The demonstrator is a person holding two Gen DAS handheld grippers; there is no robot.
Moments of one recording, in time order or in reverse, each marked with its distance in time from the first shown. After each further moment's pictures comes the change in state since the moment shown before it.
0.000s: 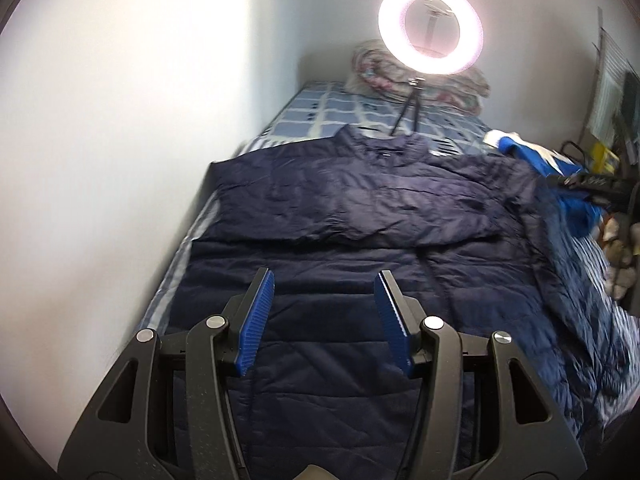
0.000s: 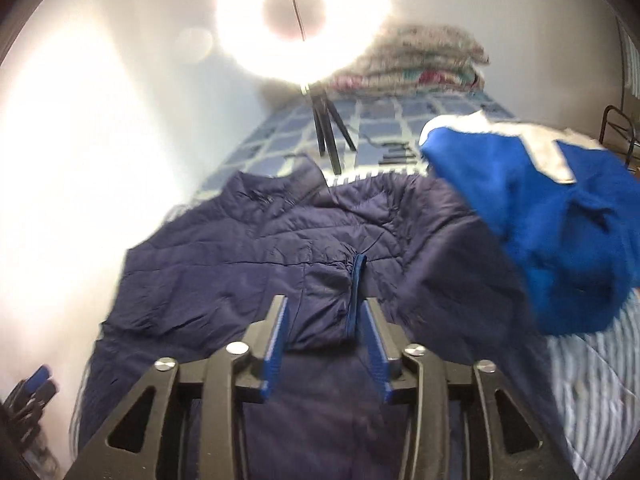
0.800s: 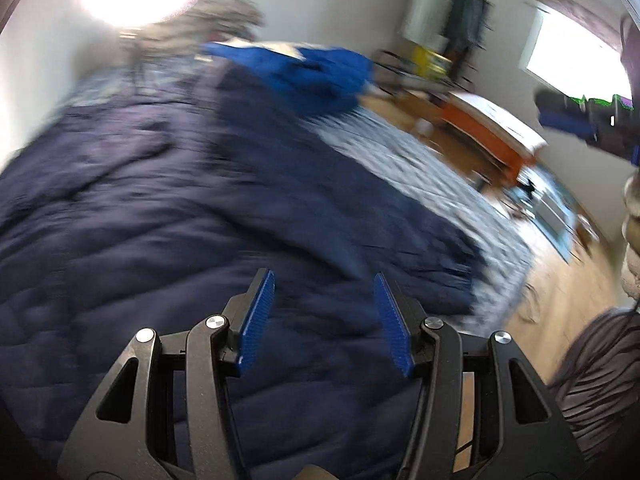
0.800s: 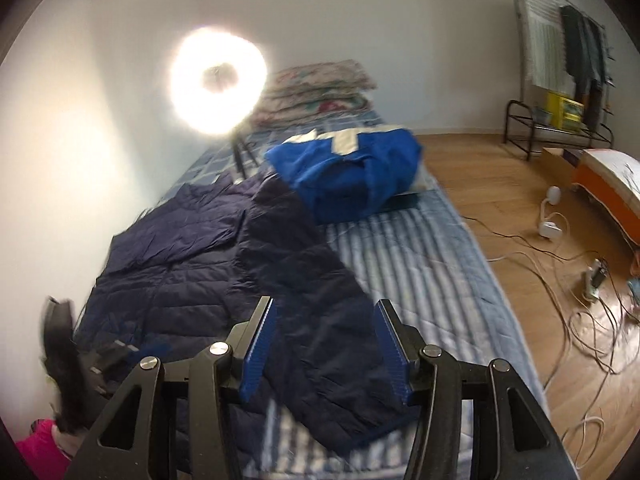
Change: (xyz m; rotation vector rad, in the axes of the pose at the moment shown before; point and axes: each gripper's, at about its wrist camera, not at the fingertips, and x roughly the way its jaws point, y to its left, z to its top) left arm -0.037 -0.304 -0.103 0.339 0.200 -0.613; right arm -0.270 -0.116 -0.149 0.100 -0.096 -0.235
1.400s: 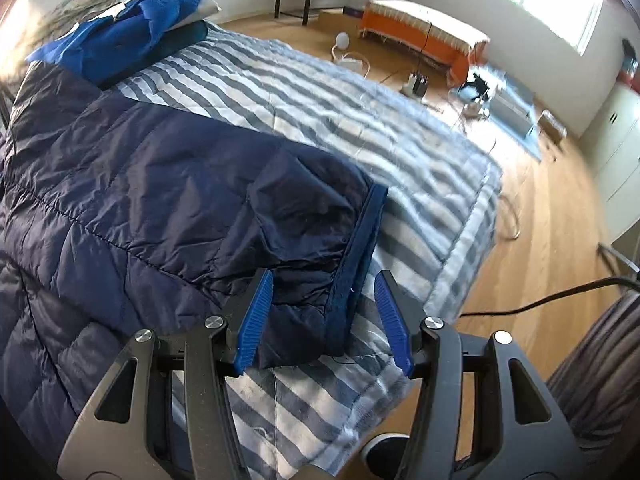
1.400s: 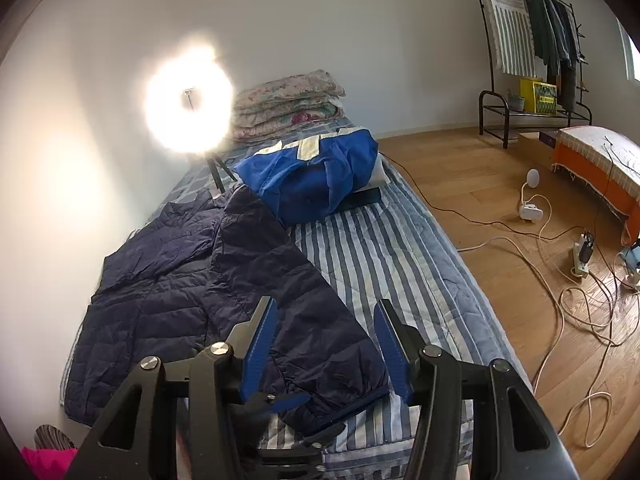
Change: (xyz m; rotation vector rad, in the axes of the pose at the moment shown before) left arm 0.119 -0.139 -0.017 0.265 0.254 -0.078; right arm -0.015 -0.040 -0.021 0.090 -0.037 -0.005
